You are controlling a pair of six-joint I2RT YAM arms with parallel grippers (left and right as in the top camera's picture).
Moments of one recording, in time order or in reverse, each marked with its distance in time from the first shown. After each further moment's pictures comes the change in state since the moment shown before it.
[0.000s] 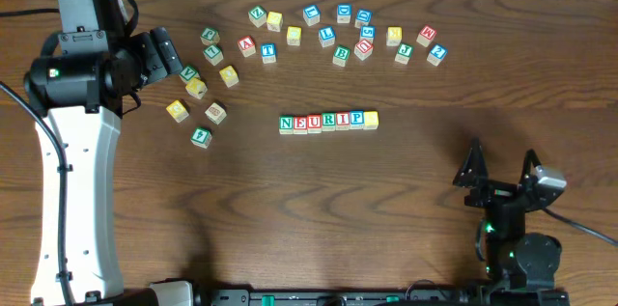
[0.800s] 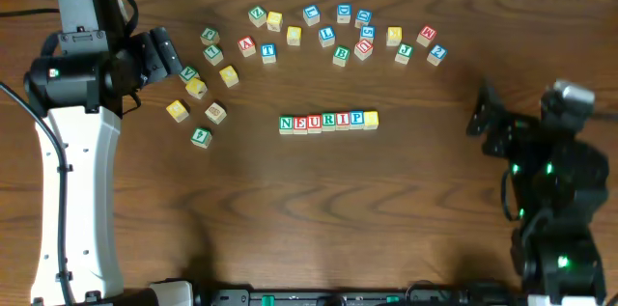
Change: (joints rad) left arm 0.000 0.000 0.000 0.001 0.000 0.000; right arm 0.035 0.607 0.629 -0.279 0.001 -0.026
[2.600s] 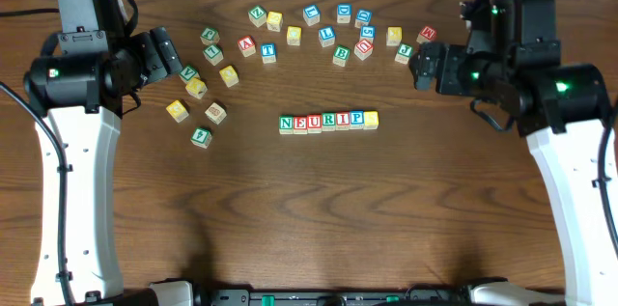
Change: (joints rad) left arm 0.000 0.000 0.000 0.000 0.000 0.000; right arm 0.160 0.729 0.840 -0.777 -0.212 0.013
